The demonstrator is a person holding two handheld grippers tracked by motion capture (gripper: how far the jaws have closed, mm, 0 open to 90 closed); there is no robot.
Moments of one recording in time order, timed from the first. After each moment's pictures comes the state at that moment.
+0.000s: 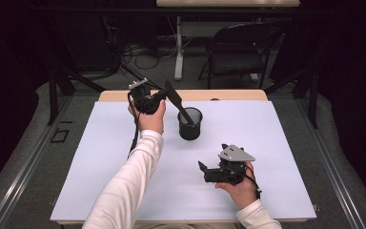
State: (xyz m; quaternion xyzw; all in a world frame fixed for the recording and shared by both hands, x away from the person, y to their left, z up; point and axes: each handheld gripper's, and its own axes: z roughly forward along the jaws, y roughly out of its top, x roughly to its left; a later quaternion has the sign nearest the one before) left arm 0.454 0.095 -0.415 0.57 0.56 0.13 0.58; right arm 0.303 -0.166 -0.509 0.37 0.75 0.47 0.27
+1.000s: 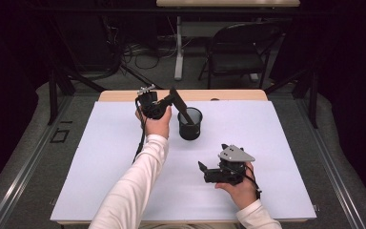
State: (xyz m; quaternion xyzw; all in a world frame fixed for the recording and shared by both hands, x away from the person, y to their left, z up) left arm 0.456 0.082 -0.437 0.58 0.57 0.11 0.57; right arm 0.303 -0.166 -0.509 0.37 0.75 0.47 0.27
